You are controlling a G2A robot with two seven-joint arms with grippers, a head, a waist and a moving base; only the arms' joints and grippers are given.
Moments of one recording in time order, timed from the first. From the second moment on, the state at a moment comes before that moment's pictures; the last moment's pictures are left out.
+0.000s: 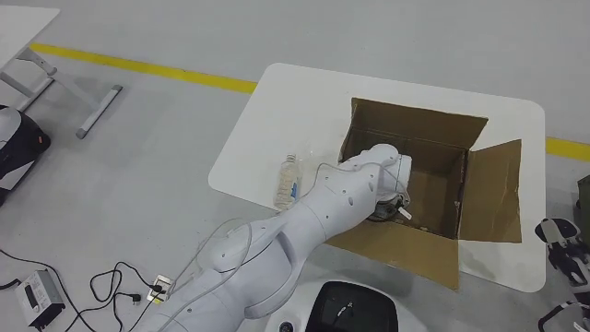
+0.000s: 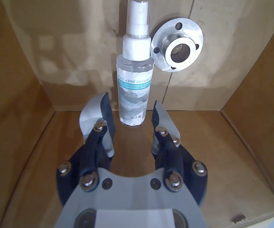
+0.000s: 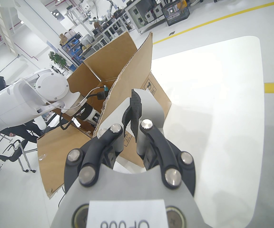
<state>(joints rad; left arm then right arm) 0.37 -1.72 -0.64 -0.60 0.66 0.54 -1.18 -1.60 -1.06 1.75 -1.74 -0.44 -0.58 0.23</state>
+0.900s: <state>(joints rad) 0.35 -1.78 -0.65 -0.46 0.65 0.49 -1.06 -1.60 -1.06 1.75 -1.74 -0.44 -0.58 0.23</state>
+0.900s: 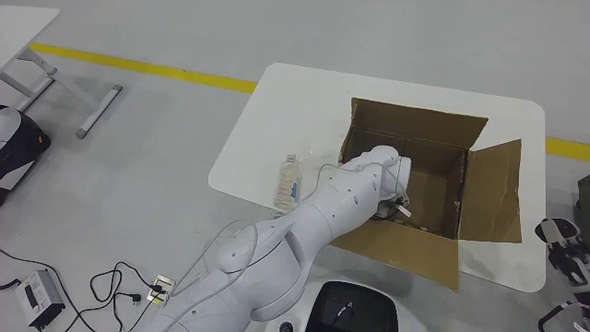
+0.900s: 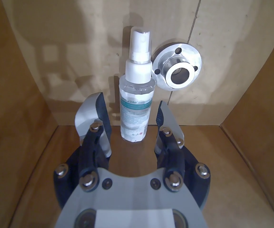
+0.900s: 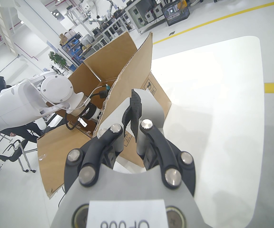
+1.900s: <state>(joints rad) 0.31 -1.86 -0.65 -0.25 0.64 0.42 -0.99 -1.60 -1.06 1.75 -1.74 -0.44 -0.58 0.23</state>
